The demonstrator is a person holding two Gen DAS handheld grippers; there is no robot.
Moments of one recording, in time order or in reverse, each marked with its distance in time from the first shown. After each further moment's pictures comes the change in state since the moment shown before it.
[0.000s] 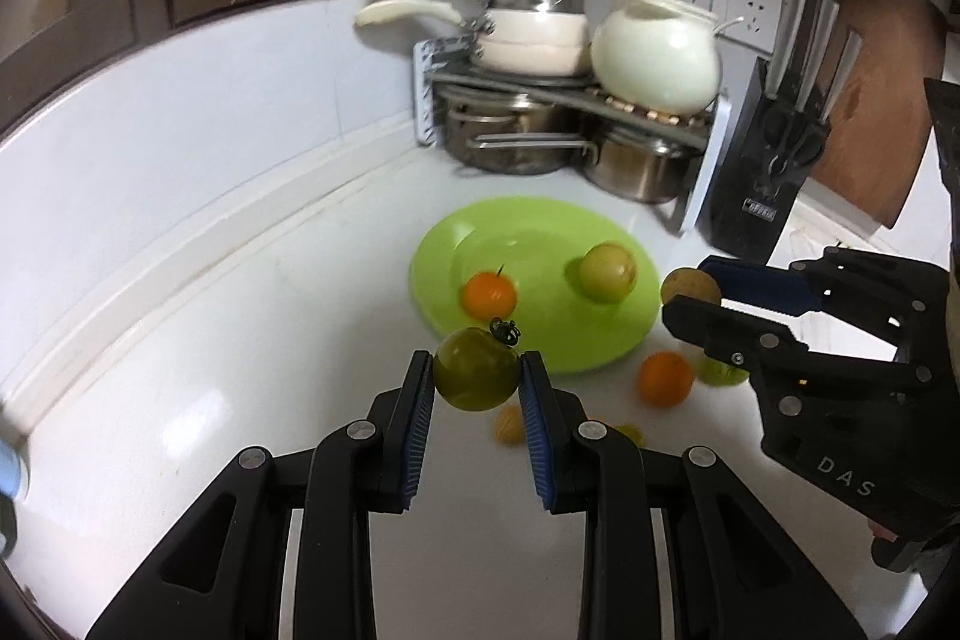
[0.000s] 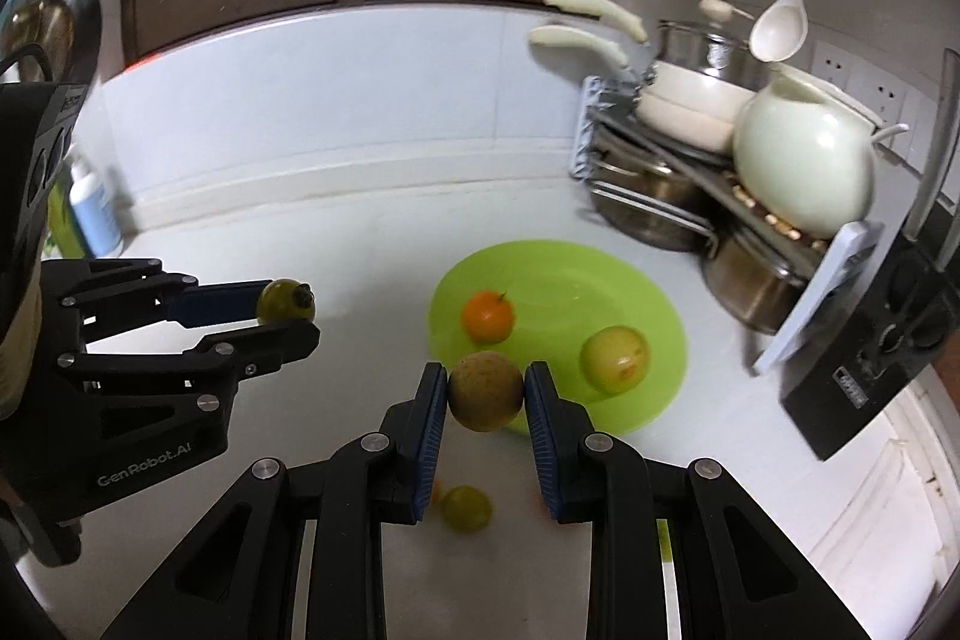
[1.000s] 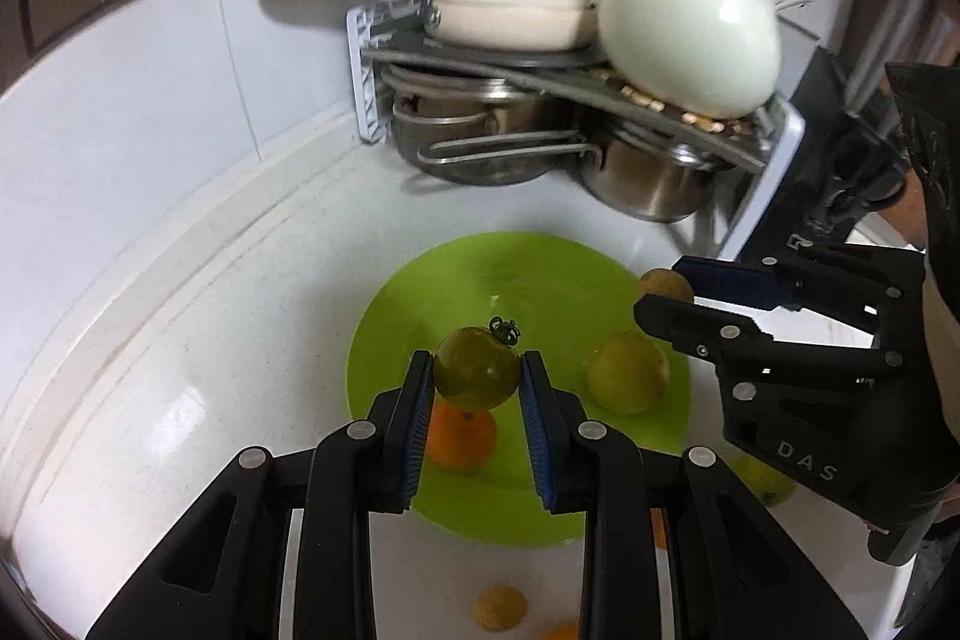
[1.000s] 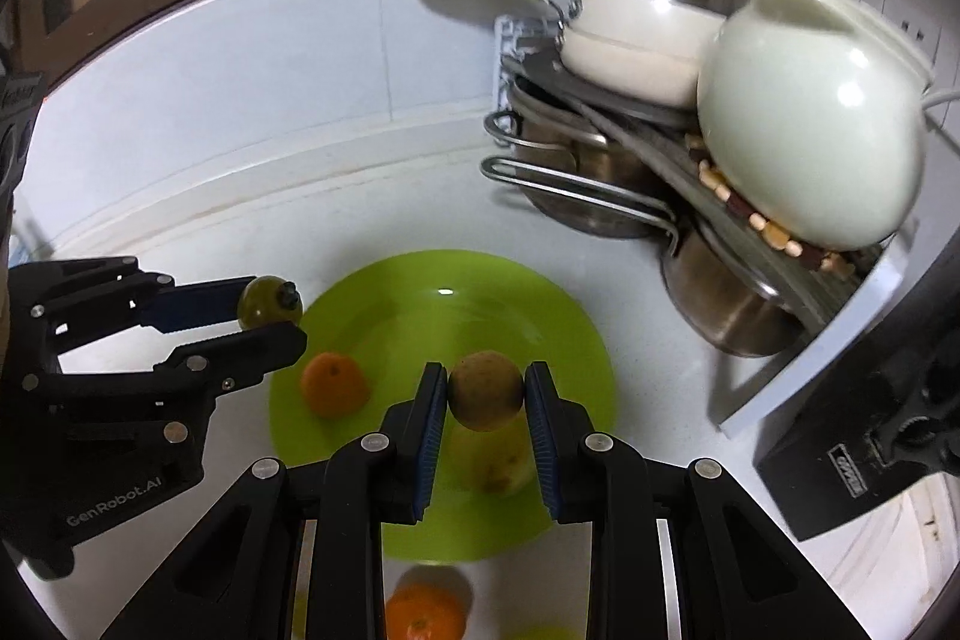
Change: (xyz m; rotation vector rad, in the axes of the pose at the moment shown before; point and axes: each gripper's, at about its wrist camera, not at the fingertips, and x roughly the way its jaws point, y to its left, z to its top) left arm 0.124 -0.006 0.080 0.028 0.139 -0.071; right arm 0.109 -0.086 0.047 0.095 0.164 -0.023
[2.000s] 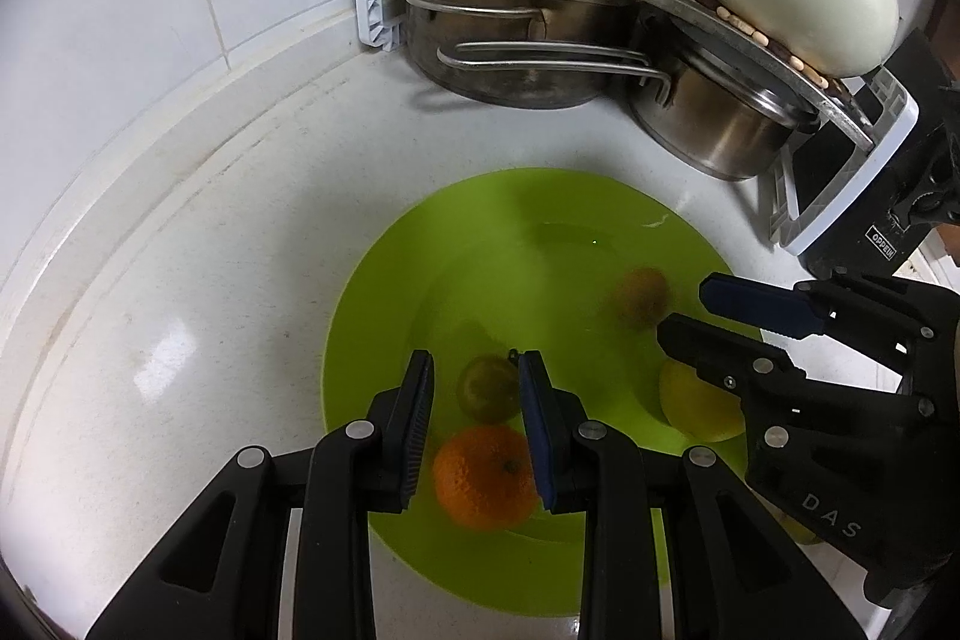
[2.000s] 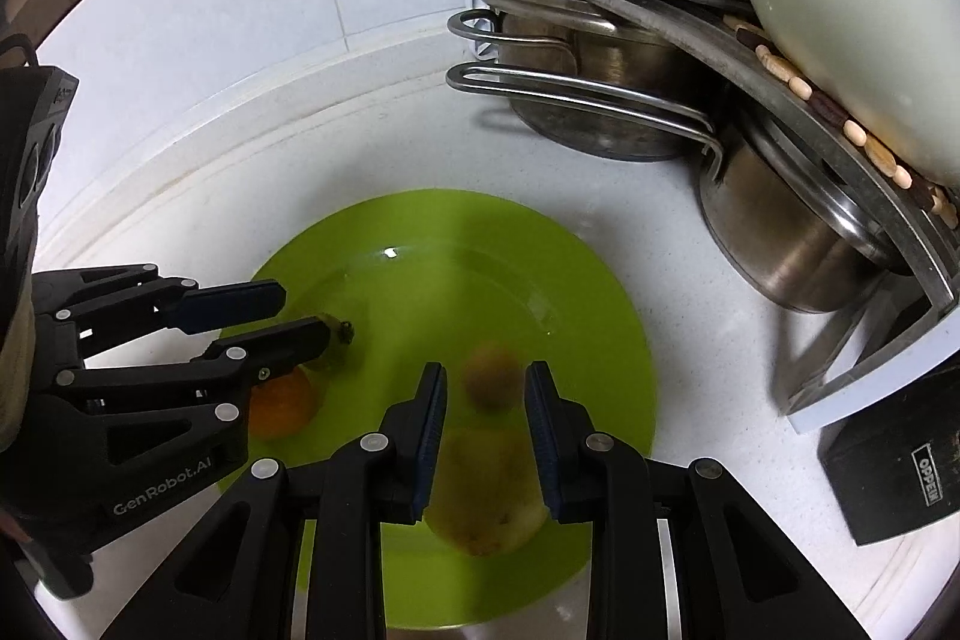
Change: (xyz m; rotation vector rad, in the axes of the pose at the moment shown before) left arm 0.073 0.016 0.009 -0.055 0.180 0.005; right arm 0.064 -0.015 0.003 0.082 0.153 0.043
